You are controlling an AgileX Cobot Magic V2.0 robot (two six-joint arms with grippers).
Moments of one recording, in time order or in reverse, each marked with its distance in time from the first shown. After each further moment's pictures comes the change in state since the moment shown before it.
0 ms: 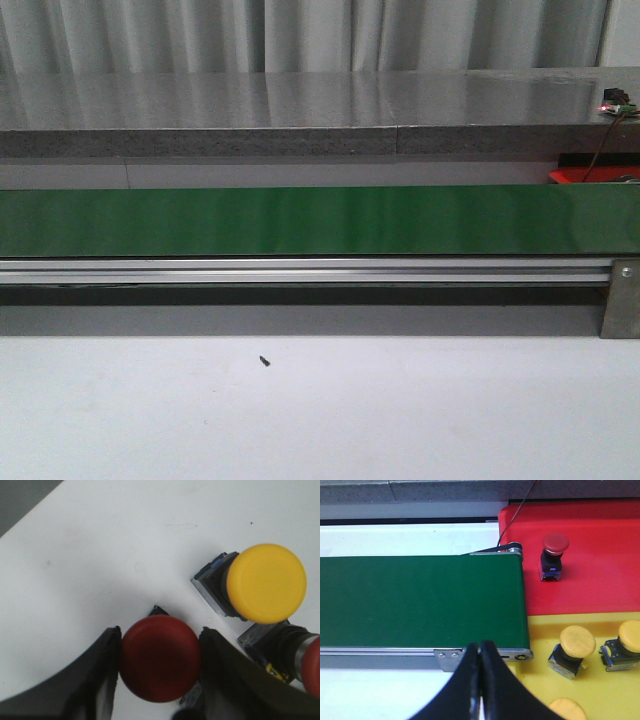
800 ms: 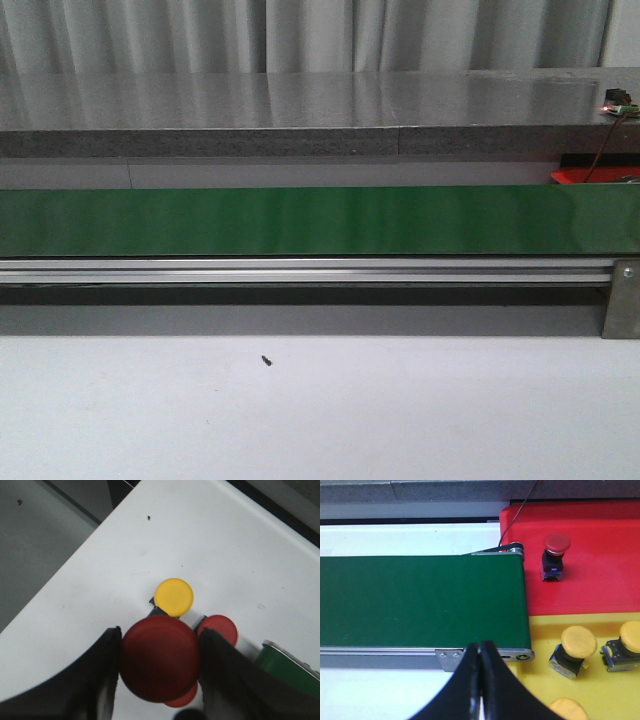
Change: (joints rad) left arm -0.055 -0.206 -0.079 0.024 0.109 0.072; right arm 0.000 0.000 0.000 0.000 0.000 0.000
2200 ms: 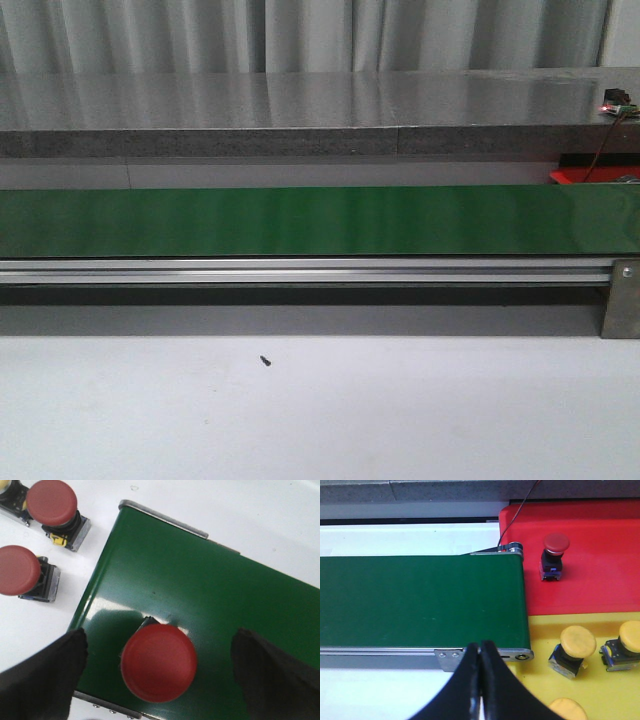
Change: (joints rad) left arm -0.243 -0.270 0.488 -0.135 -0.169 0.105; right arm 0.000 0.000 0.000 0.000 0.000 0.000
